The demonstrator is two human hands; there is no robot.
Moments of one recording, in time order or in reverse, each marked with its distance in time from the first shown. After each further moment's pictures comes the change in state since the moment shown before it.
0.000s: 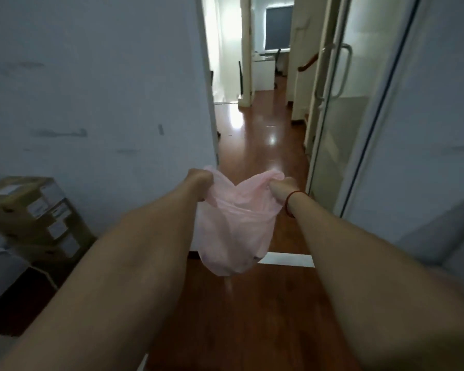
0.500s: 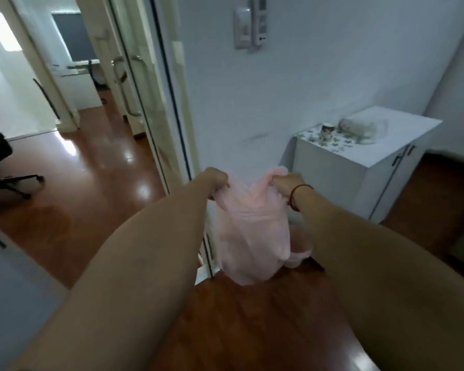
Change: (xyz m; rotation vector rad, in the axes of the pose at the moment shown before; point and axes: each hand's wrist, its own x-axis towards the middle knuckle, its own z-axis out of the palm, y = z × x) left_hand -0.120 0.165 0.412 0.484 -0.755 0.451; right_hand 0.096 0.105 -0.384 0.064 0.635 0.206
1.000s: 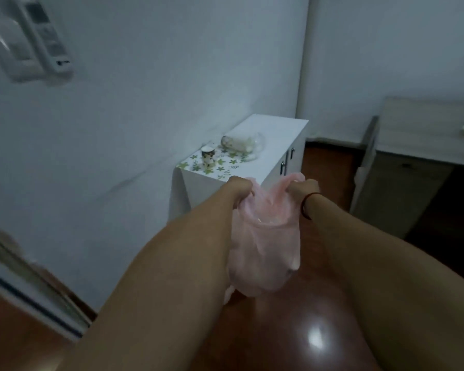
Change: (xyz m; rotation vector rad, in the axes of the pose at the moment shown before) left_hand 0.102 0.281 0.331 0.024 -0.434 0.241; right_hand 0.207 0.094 -0.321 0.184 0.491 0.273
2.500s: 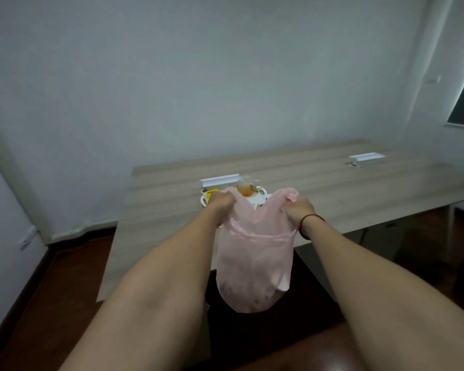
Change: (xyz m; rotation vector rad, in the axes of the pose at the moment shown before) left_hand 0.295 0.626 0.873 0.084 -0.555 0.429; right_hand 0.584 0.039 -0.832 -0.013 0.804 0.145
